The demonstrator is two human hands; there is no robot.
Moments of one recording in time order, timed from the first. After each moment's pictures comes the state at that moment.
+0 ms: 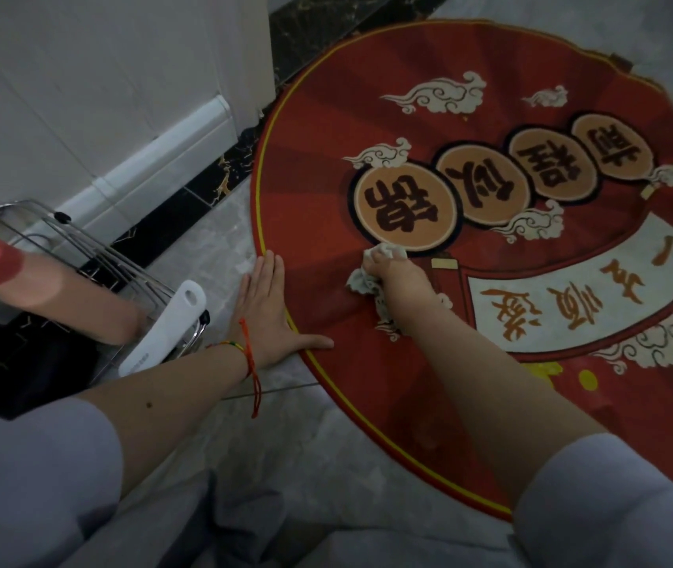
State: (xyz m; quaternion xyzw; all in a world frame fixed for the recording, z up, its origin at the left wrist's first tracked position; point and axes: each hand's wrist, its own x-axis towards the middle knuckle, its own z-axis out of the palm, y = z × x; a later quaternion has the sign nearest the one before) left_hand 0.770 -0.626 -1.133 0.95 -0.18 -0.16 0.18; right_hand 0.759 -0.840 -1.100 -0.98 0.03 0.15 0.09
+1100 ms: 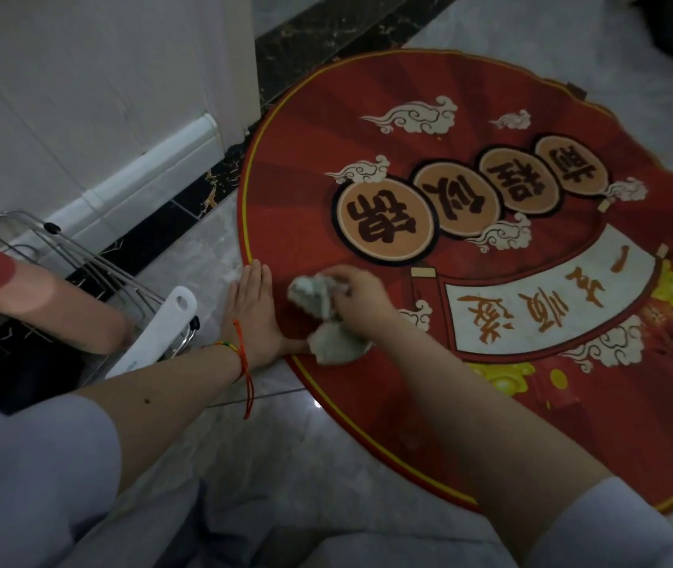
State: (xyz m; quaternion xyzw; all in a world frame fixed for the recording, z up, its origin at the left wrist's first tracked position) left_hand 0.771 -0.632 -1.121 0.95 -0.18 -0.17 0.16; right_hand 0.744 -0.796 -1.057 -0.89 0.14 0.13 0.42
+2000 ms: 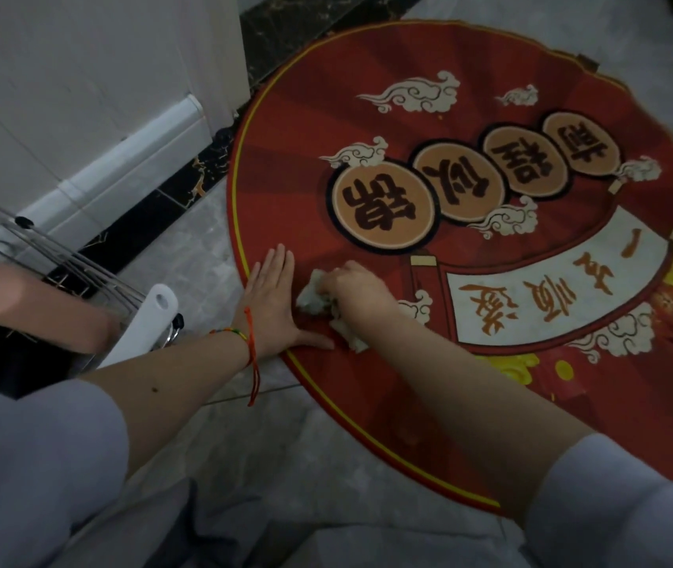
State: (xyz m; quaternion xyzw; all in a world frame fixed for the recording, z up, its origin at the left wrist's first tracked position) left_hand 0.778 -0.656 -1.122 0.94 -0.26 -0.17 0.16; right_hand 0.758 -0.810 -1.080 -0.97 0.07 0.20 0.14
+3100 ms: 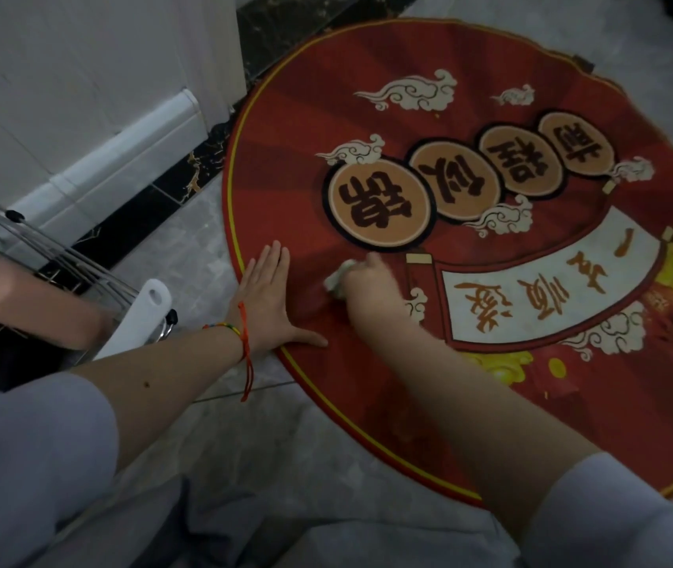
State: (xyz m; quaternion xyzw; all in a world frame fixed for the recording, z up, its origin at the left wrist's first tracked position) left_hand 0.779 -0.655 -1.120 0.93 -0.27 -0.18 0.15; right_hand 0.735 -0.820 -1.096 -0.99 0.03 0.09 0.08
